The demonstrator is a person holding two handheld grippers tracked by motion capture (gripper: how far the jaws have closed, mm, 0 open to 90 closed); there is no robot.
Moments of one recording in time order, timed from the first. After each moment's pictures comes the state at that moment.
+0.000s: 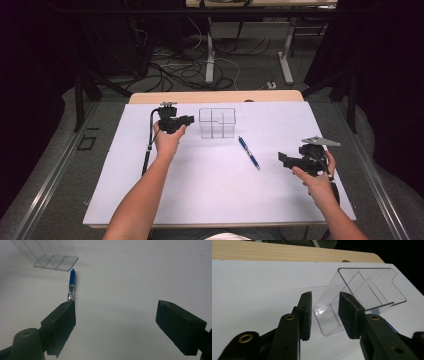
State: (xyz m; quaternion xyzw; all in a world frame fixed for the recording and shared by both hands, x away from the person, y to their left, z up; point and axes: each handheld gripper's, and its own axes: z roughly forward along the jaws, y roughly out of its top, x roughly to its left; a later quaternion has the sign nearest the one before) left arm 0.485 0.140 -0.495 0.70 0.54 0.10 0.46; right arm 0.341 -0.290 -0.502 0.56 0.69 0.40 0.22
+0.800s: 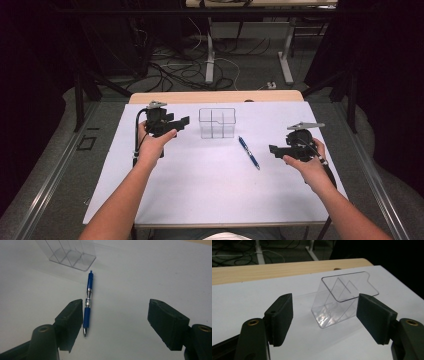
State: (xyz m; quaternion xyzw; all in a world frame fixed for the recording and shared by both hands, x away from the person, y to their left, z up) left arm 0.438 0.161 -0.454 0.72 0.48 0.15 0.48; right arm 0.367 -0.259 -0.466 0.51 0.76 0.36 0.19
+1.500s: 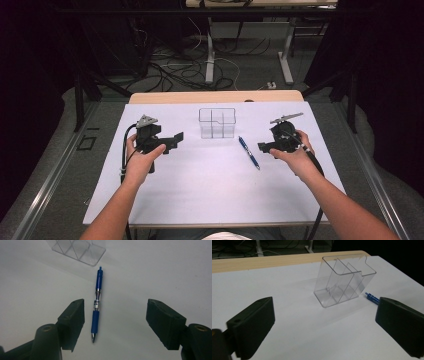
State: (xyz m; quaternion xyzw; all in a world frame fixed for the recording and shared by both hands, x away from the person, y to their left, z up) left arm 0.399 0.183 -0.473 0.73 0.47 0.16 0.47; right arm 0.395 -0.225 -0.464 0.50 0.79 0.30 0.16
